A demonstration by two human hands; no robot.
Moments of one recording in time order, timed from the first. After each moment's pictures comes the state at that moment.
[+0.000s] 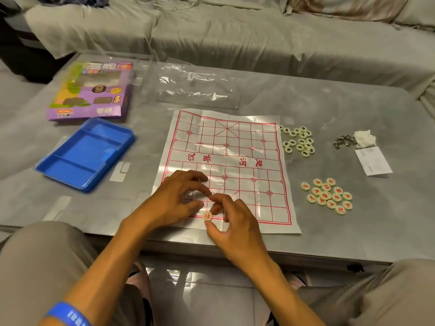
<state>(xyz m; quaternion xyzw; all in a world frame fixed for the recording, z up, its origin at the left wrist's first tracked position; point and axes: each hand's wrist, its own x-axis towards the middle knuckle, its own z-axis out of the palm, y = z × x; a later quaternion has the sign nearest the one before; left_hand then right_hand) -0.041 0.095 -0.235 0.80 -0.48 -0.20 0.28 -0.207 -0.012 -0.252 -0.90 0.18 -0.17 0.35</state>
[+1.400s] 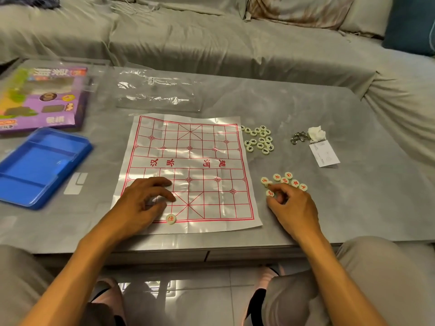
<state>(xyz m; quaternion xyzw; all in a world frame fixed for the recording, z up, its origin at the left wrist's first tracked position) -0.043 0.094 -0.248 0.80 -0.49 -0.18 0.31 -0.297 -0.152 -0.226 -0.85 0.44 -0.16 0.24</state>
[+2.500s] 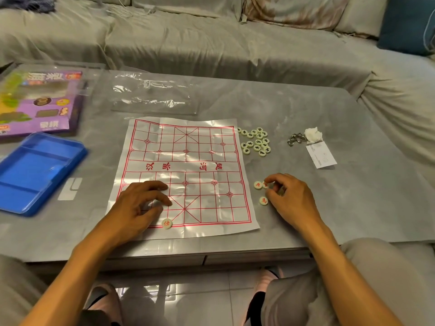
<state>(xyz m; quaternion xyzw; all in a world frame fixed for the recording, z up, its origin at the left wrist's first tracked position) -0.039 0.096 -0.253 0.80 -0.49 -0.17 0.31 -0.285 -0.177 -0.218 -0.88 0.38 -0.15 0.24</state>
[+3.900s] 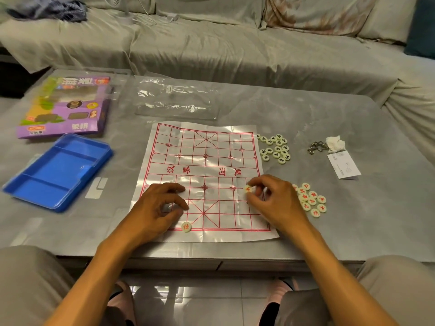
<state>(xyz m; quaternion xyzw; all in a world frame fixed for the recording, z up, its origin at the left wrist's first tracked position) -0.041 0.096 -0.248 0.81 -0.47 -0.18 0.32 -0.235 -0.136 -0.211 -0.90 0.25 -0.17 0.31</state>
